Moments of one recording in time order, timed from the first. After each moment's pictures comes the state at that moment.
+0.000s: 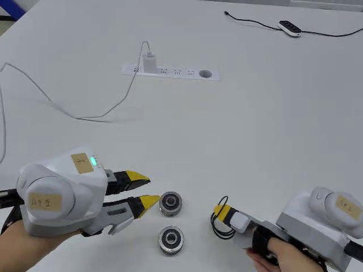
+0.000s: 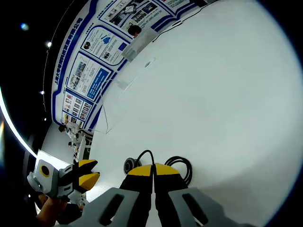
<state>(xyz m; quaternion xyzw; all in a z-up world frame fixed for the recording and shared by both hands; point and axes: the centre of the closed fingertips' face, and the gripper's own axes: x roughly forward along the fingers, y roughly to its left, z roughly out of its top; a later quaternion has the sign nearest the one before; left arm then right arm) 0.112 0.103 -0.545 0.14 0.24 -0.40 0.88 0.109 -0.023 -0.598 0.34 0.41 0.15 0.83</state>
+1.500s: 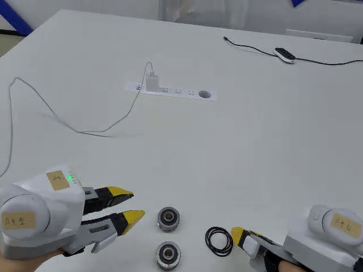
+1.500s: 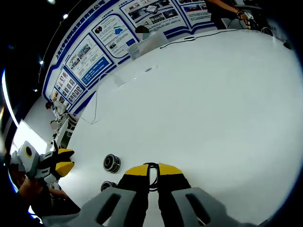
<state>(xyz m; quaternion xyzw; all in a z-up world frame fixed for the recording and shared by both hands) 0.105 0.131 -0.537 0.09 0.23 -0.35 0.90 0.111 -0.058 -0.589 0.21 0.39 0.14 0.89</state>
